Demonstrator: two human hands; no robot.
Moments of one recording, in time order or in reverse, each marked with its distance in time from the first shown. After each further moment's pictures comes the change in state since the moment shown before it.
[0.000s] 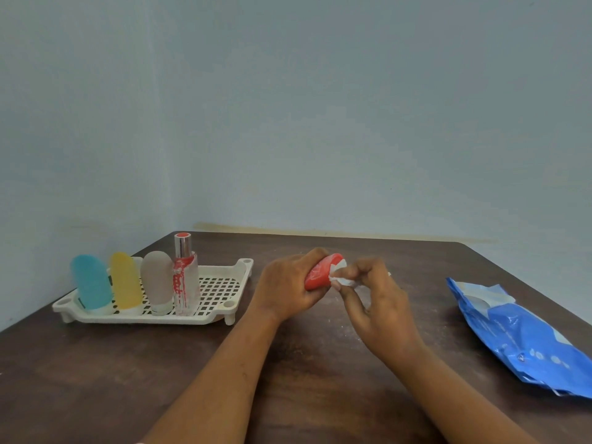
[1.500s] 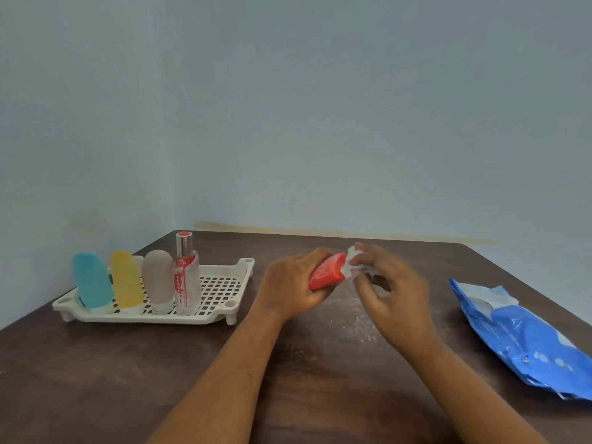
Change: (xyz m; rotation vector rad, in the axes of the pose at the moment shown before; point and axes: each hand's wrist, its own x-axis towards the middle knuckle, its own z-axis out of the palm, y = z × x) left_hand 0.002 0.001 0.001 0.026 0.020 0.012; right_hand 0.009 0.012 -0.009 -0.036 0.061 0.140
